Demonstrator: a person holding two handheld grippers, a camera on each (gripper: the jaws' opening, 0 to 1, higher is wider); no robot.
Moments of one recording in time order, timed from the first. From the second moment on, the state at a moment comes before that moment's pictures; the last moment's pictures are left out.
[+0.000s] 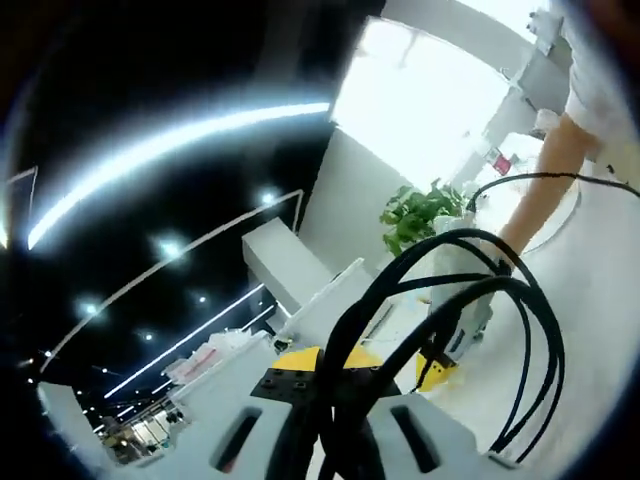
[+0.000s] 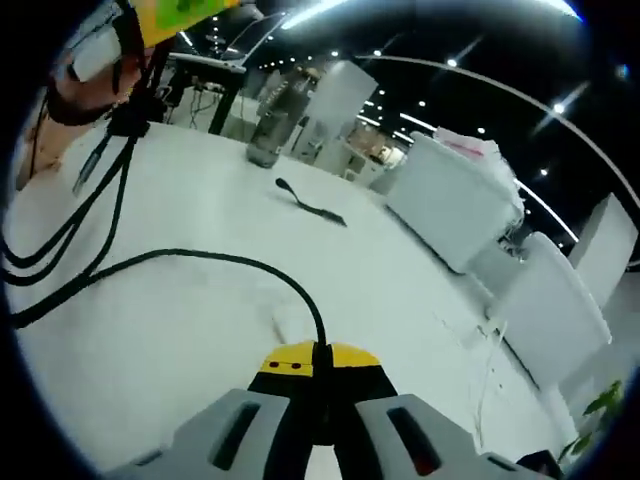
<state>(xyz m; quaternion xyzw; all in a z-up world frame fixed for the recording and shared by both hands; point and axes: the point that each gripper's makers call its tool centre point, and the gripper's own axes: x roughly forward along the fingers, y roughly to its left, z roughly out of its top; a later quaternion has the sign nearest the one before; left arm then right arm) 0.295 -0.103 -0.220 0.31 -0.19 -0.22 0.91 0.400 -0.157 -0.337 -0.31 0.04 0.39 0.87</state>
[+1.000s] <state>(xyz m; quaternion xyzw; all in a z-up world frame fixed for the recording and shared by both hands) 0.318 -0.105 -0.260 0.27 -0.11 -0.25 0.92 0.305 -0.154 -0.252 -0.11 -0.09 0.45 0.88</state>
